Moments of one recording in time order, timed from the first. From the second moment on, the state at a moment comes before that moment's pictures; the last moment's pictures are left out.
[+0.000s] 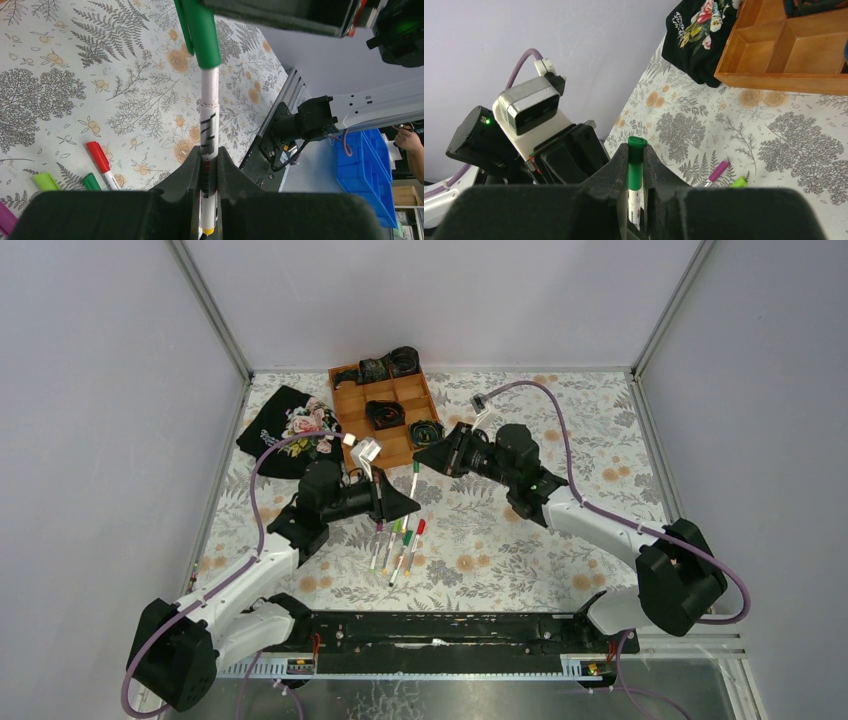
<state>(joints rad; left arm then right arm) -0.49 1.00 0.56 0.17 0.61 -0.58 0.67 1.42 0.90 0.42 -0.36 0.86</state>
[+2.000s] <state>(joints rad) -0.49 0.89 0.56 0.26 0.72 -0.63 0.73 1.31 0.98 0.25 -0.48 0.71</state>
